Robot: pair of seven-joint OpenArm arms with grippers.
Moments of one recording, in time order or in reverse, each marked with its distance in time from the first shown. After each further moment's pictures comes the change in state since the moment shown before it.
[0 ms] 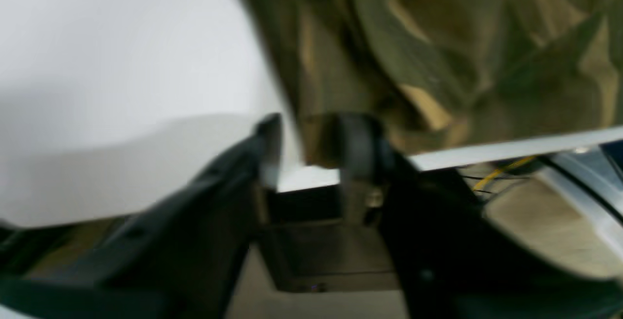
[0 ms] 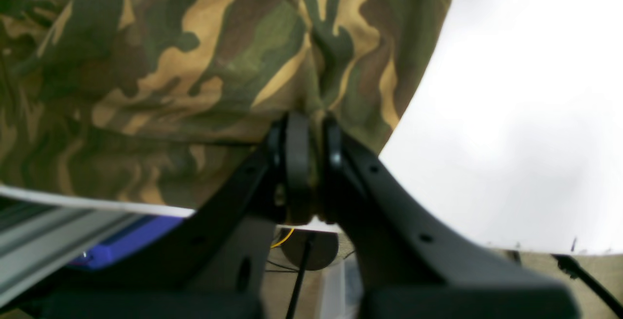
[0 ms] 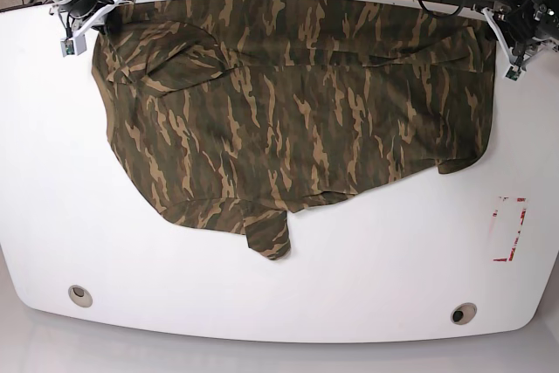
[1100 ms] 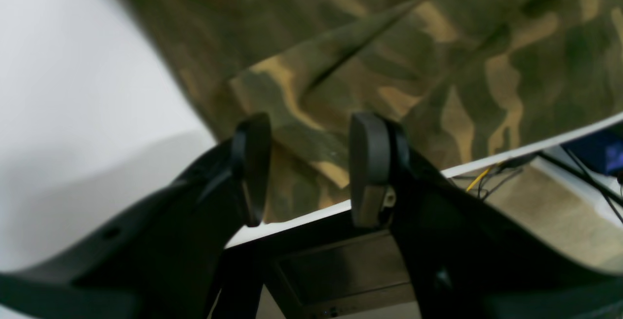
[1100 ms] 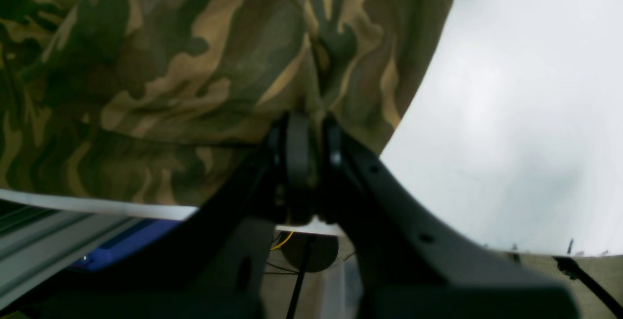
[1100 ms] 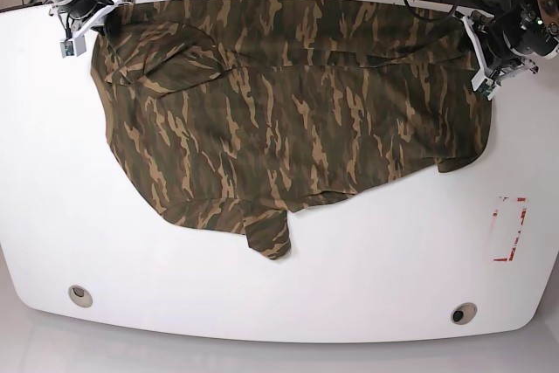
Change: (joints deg) left arm -1.3 0.2 8.3 5.9 -6.9 0.0 5.7; right arm 0.2 0.0 0.0 0.0 0.0 0.0 0.0
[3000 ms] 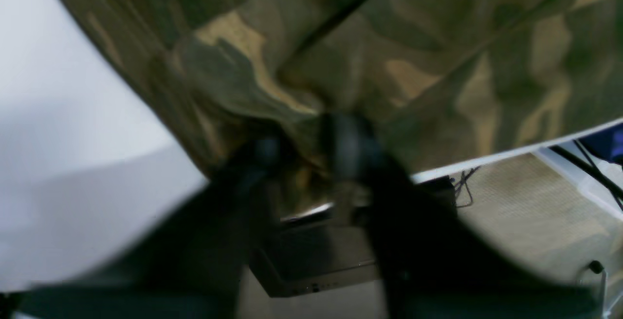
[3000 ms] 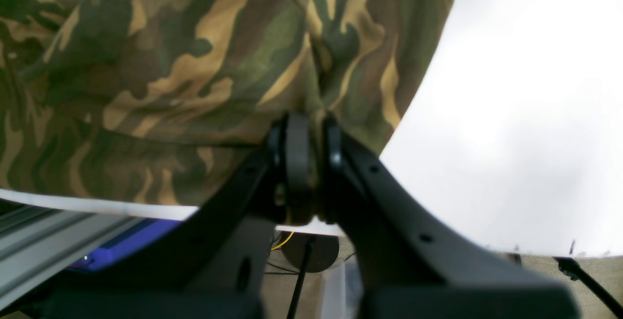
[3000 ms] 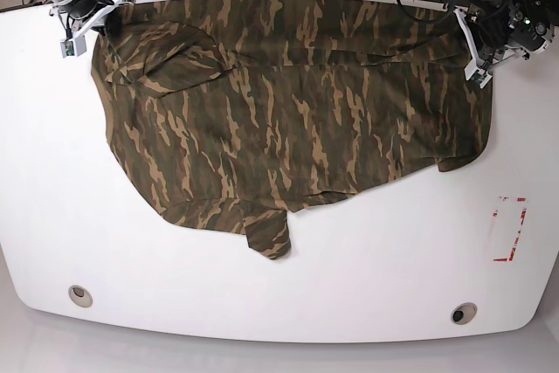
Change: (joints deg) left arm -0.3 2.5 0.5 -6.7 5.8 0.0 -1.1; right arm 0.2 0.0 0.0 0.0 0.0 0.0 0.0
